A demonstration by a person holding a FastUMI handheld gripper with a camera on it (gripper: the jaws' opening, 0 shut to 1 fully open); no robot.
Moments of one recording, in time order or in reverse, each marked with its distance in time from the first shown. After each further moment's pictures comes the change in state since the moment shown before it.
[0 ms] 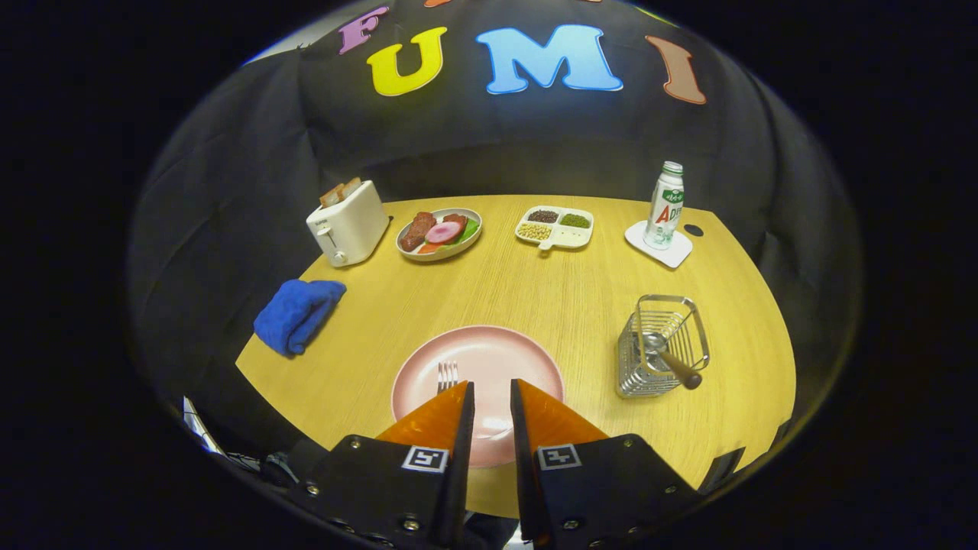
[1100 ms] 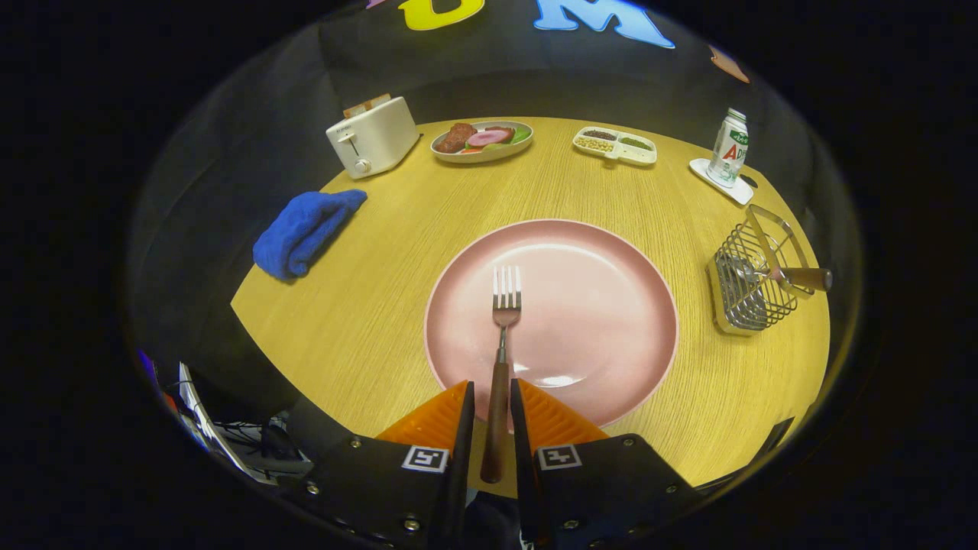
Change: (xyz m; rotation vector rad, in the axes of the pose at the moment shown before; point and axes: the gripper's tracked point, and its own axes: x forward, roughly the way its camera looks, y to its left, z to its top) arm 0.055 0.051 -0.088 -0.056 0.239 0.050
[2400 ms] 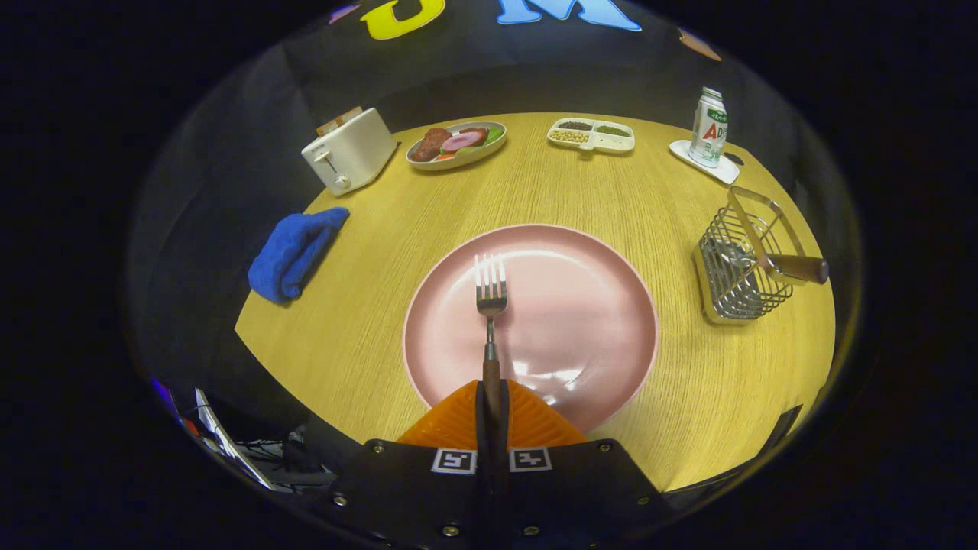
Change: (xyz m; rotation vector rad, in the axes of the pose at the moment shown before) arm -0.012 -0.024 0.020 0.118 -0.012 0.012
